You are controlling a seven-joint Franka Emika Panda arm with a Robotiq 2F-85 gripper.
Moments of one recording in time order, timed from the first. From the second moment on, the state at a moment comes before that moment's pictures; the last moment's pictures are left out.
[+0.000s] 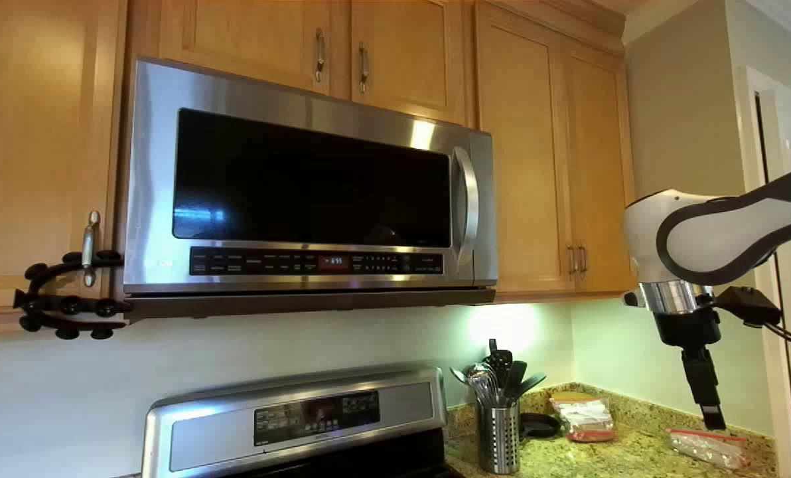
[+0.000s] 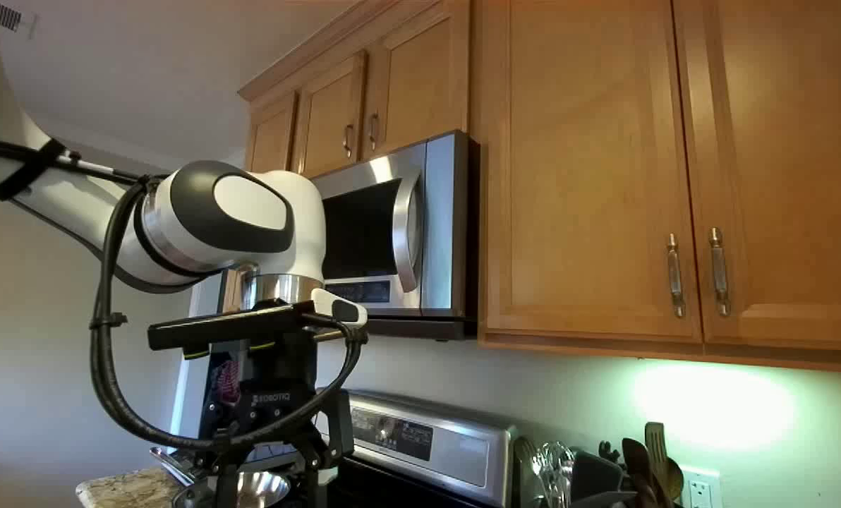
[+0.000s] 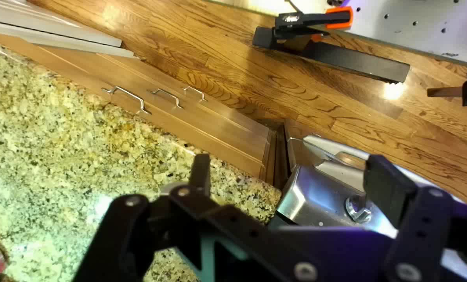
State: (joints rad) arm -0.14 -0.75 -0.17 -2.71 -0.35 1.88 -0.37
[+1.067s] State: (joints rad) arm -0.08 -0.67 -0.18 -2.58 -0.25 2.09 -0.37
